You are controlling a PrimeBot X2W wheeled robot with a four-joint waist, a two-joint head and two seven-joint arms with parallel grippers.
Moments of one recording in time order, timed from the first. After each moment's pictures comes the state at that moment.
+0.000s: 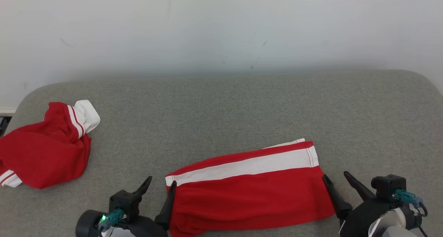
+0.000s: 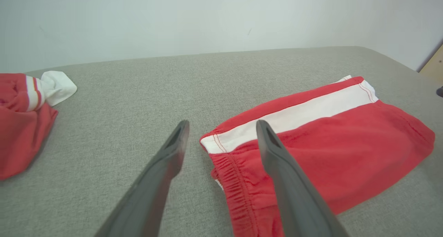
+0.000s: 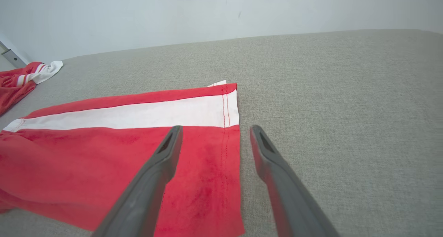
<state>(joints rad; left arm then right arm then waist) -0.23 0.24 -0.62 0.33 -0.39 0.10 -0.11 -0.25 -0.44 0.65 0.44 0.89 -0.05 -0.23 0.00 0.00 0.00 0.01</state>
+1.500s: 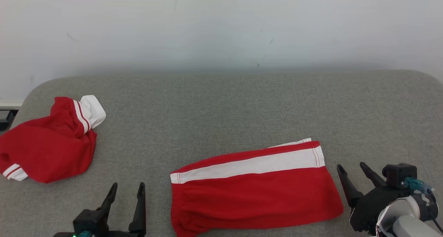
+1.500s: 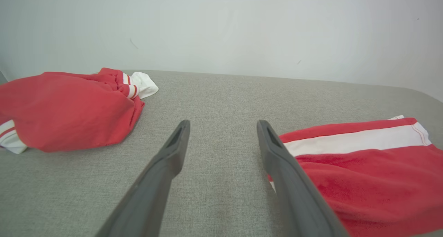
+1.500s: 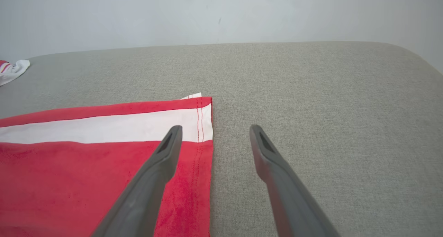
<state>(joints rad) -0.03 0.18 -0.31 0.17 -0.25 0.12 -0.15 -0.24 -0.46 0.55 0.40 0.82 -0.12 -0.17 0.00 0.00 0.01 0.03</state>
